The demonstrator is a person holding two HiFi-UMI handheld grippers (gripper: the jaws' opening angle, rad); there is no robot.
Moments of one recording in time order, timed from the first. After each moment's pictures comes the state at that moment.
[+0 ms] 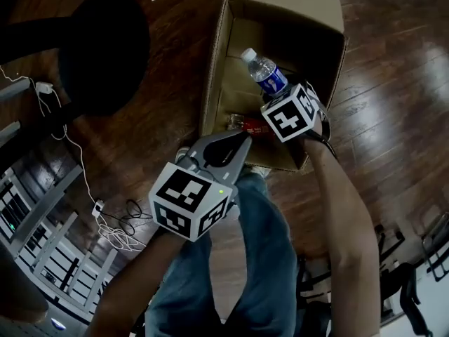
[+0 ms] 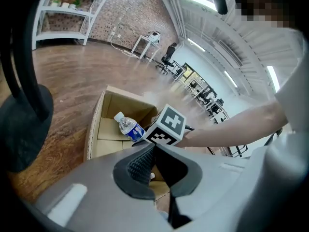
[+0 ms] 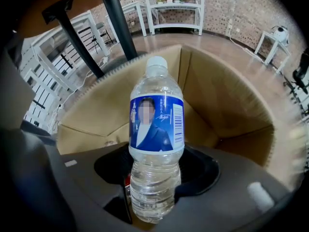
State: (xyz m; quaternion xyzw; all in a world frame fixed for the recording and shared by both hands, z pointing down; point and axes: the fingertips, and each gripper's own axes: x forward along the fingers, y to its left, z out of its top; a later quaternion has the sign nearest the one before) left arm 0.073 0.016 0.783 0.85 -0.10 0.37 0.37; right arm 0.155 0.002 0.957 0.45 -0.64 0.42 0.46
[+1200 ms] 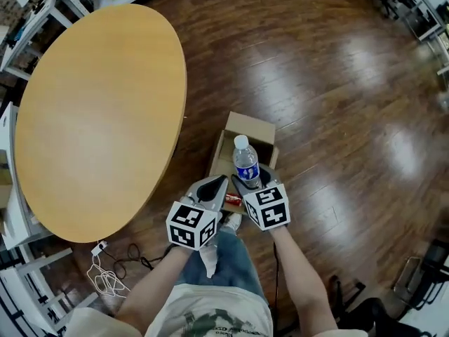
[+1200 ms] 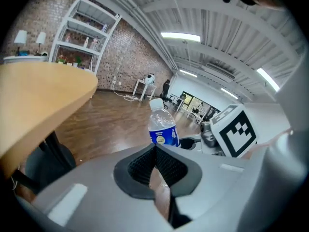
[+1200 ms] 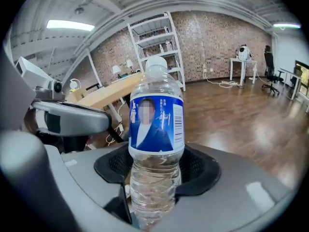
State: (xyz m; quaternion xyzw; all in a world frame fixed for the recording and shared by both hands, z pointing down) left arm 0.086 -0.034 0.387 0.91 -0.21 0.22 0.28; right arm 0.137 -0.027 0.442 0.58 -0.70 0.35 0.22
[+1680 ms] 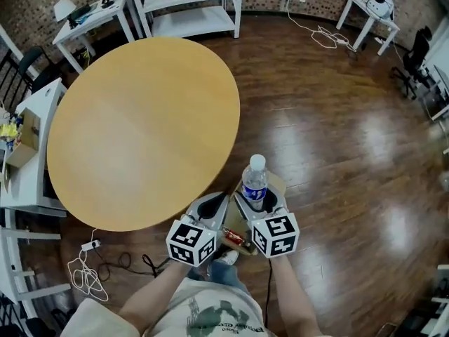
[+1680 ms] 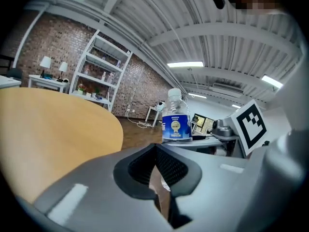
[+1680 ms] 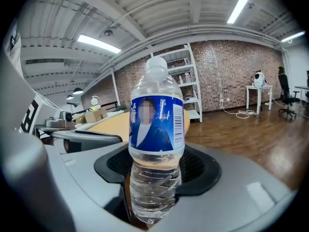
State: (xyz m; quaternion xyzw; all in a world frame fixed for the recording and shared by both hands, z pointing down) left arm 0.010 -0.076 0.248 0.91 -0.33 0.09 0.22; right arm 0.069 -0.082 0.258 0.56 -0.79 0.21 0.13
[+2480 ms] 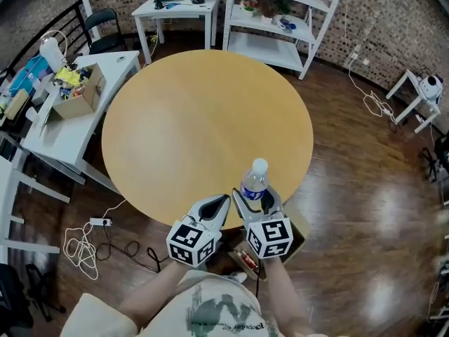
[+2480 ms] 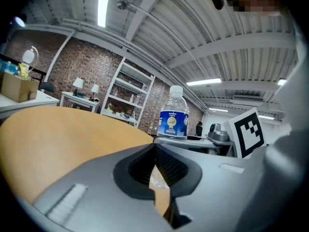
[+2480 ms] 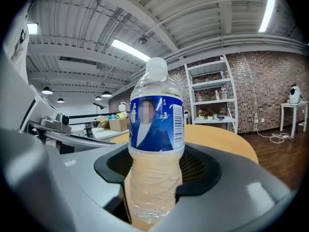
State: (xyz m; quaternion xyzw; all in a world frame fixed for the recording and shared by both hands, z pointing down) left arm -0.224 -0.116 0.194 0.86 -0.46 0.00 0.20; right arm -0.180 -0.151 0.192 0.45 -0.88 0.10 0.09
